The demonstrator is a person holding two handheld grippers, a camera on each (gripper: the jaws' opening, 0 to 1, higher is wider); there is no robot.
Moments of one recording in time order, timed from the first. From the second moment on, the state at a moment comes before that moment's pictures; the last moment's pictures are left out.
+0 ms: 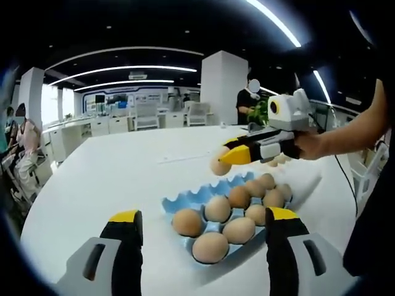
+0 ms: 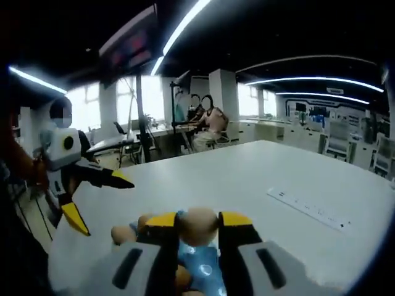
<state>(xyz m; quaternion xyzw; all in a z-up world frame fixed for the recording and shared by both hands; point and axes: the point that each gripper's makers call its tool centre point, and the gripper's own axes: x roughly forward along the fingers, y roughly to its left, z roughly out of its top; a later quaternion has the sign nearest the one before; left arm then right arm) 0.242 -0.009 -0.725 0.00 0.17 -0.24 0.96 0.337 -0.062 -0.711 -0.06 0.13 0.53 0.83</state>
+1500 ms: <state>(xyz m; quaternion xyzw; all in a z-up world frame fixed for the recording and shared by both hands) 0.245 0.000 -0.734 0.01 0.18 -0.23 0.96 0.333 0.000 -0.775 -0.04 0.22 0.57 0.79</state>
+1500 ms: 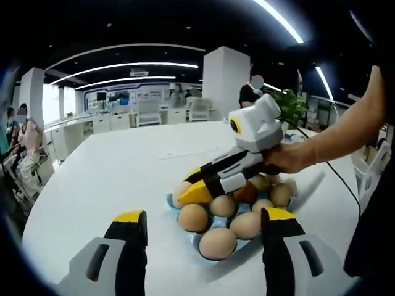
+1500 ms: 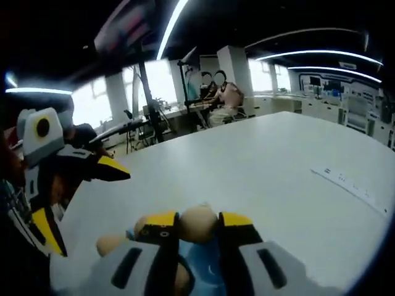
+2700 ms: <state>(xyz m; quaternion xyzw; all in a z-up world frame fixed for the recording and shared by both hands) 0.239 -0.010 -0.718 0.01 0.16 -0.23 0.96 0.383 -0.278 -0.736 0.01 0.16 0.25 0.96</state>
